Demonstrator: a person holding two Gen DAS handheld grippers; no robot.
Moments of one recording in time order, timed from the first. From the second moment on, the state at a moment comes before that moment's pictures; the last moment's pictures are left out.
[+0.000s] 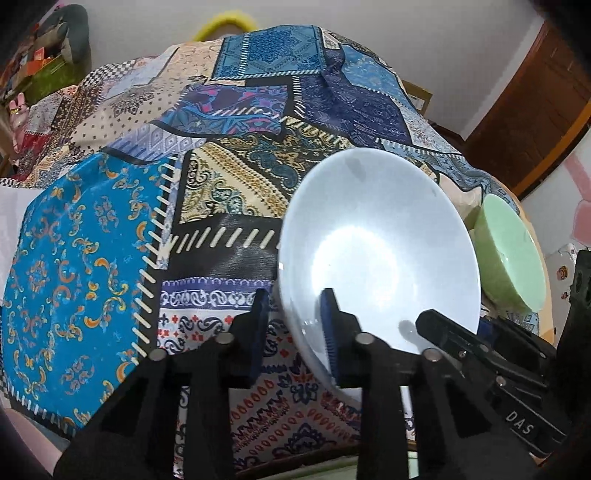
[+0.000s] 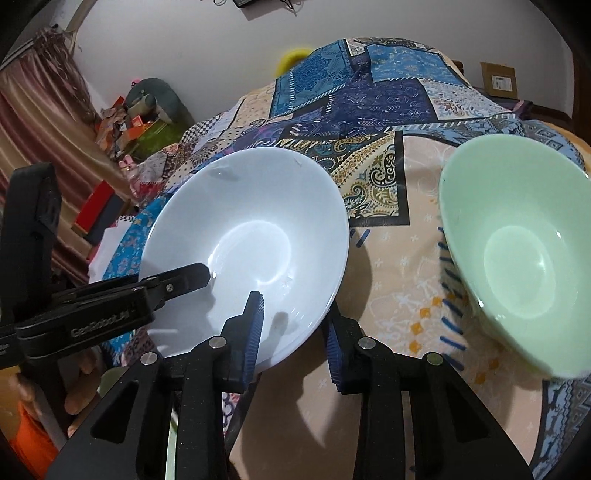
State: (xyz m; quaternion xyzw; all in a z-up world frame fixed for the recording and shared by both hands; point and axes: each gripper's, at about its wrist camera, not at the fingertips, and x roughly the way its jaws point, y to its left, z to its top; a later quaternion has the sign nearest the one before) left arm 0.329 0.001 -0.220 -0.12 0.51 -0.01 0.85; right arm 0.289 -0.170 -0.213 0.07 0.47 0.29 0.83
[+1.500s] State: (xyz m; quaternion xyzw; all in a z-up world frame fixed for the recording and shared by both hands) left arm 0.195 0.009 -0.112 -0.09 0.43 -0.01 0.90; right arm 0.197 -0.151 -0.128 0.05 0.39 0.29 0.87
